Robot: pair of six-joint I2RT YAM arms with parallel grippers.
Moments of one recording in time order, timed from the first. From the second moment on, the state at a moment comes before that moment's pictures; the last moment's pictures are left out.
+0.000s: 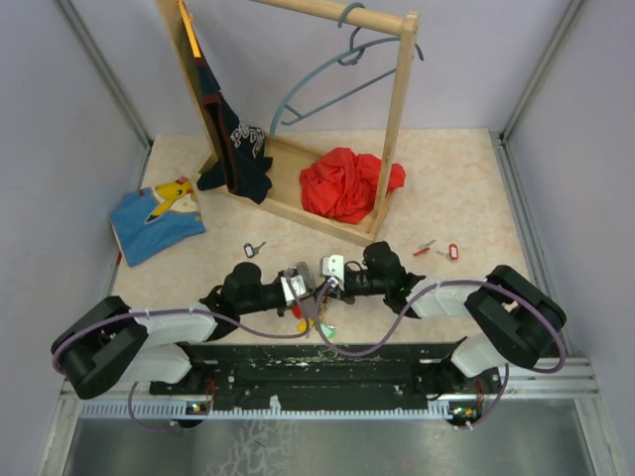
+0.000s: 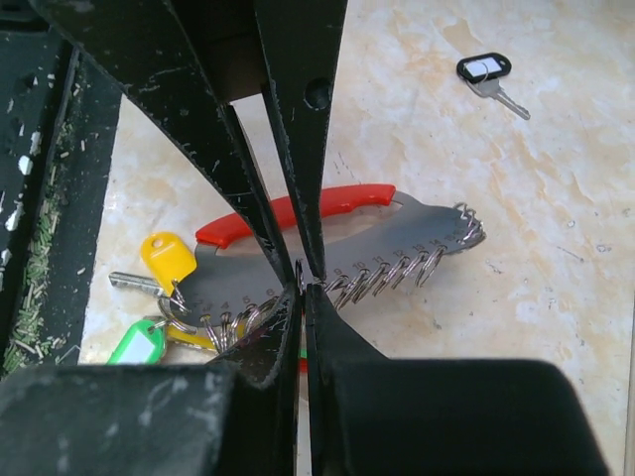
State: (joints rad) left arm -0.82 1.27 0.27 0.65 0.40 0.38; right arm 0.77 1.45 0.47 0.55 -0.66 -0.45
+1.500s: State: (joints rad) left arm -0.65 1.32 0.13 1.05 0.65 0.16; right arm 0.76 1.53 0.34 1.08 -0.71 -0.20
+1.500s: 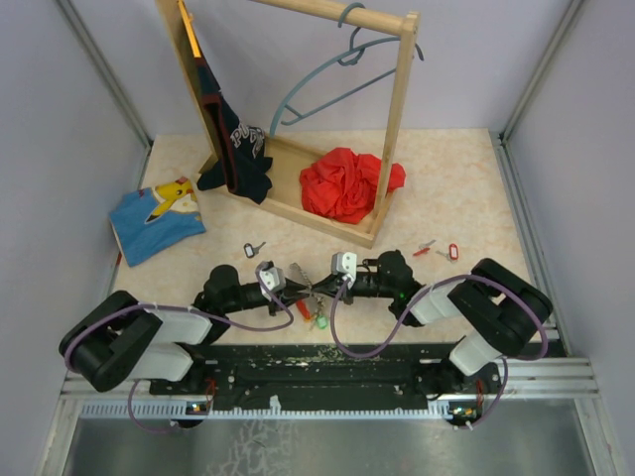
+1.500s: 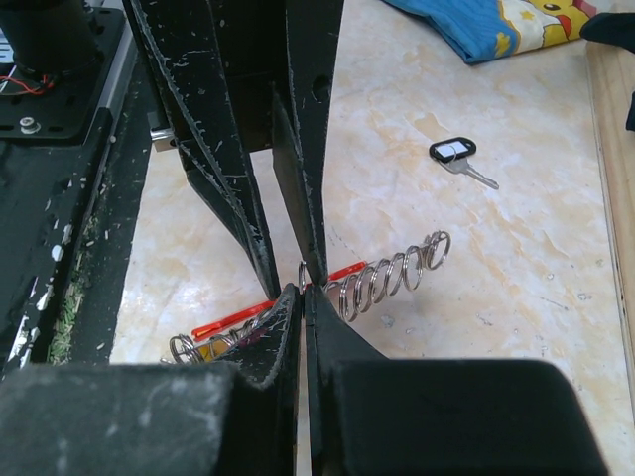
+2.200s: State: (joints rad) left arm -0.65 1.37 0.13 1.15 0.67 0.13; right arm 0.75 1.55 0.34 1.08 -0.73 -0.20
